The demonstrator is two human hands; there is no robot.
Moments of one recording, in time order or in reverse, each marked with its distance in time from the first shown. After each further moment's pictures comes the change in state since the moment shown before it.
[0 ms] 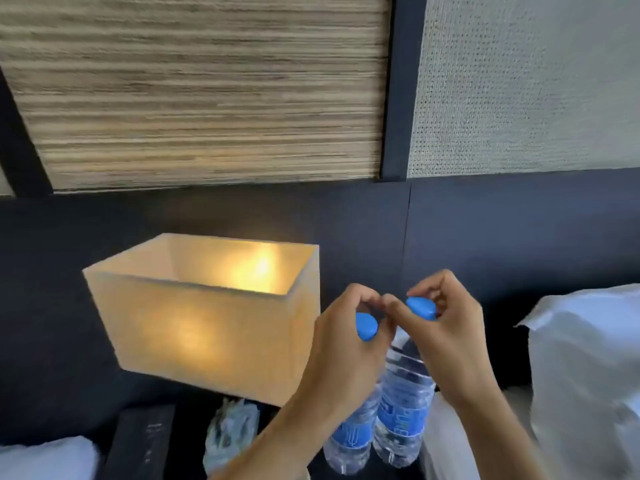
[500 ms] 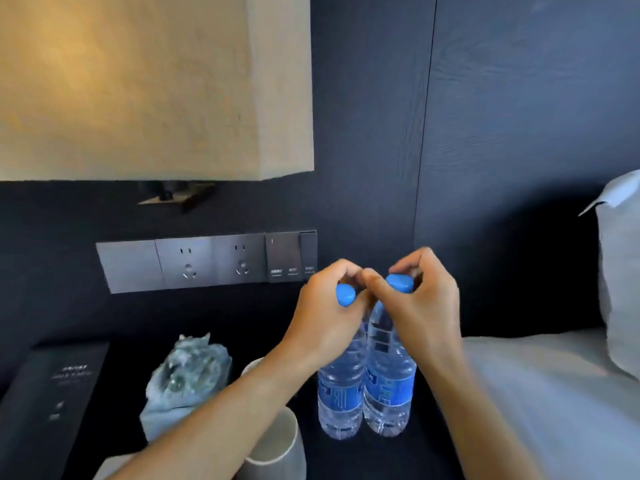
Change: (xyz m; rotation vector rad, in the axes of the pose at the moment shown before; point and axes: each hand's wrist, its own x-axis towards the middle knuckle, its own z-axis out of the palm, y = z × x) left_hand -0.062 -0.285 0.089 -0.072 -0.067 0.025; right_hand -0.103 0.277 0.076 -0.113 0.148 -0.121
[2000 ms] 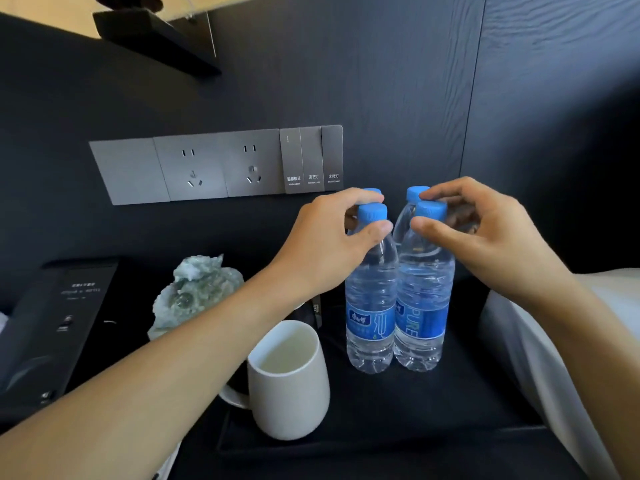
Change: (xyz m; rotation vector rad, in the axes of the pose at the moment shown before) left_hand -0.018 -0.065 -0.012 0.282 -0.001 0.112; right_hand -0.010 0.081 -0.020 -0.131 -0.393 -0.172
